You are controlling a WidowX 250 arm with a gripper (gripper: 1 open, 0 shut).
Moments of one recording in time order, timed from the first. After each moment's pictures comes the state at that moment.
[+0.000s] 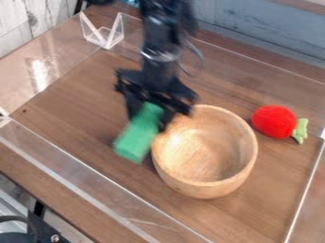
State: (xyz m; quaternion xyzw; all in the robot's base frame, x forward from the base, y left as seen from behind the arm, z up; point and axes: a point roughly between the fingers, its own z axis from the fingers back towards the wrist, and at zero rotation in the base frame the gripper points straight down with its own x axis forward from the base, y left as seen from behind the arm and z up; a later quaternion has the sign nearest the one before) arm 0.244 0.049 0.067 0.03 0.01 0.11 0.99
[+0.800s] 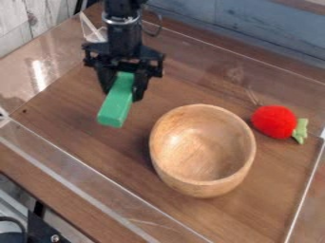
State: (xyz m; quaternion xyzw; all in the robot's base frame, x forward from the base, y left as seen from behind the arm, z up) arm 0.268 0.064 0.080 0.01 -0.01 0.18 0.98
